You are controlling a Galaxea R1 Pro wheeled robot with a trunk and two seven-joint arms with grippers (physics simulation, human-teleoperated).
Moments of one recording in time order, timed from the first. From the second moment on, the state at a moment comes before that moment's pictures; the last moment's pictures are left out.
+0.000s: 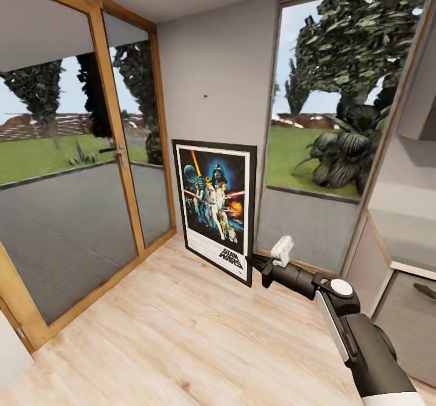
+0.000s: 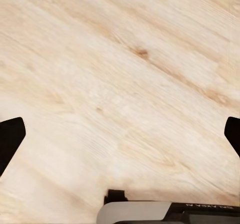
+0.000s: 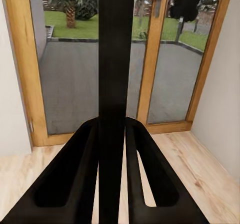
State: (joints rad) left arm 0.05 0.06 0.18 -0.74 0.00 0.00 -0.16; right arm -0.44 -0.08 0.05 -1.43 0.00 0.25 0.83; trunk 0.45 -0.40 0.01
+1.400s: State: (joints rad) left arm 0.05 0.06 0.18 -0.74 0.00 0.00 -0.16; right arm -0.44 -0.08 0.05 -1.43 0.00 0.25 0.83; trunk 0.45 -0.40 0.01
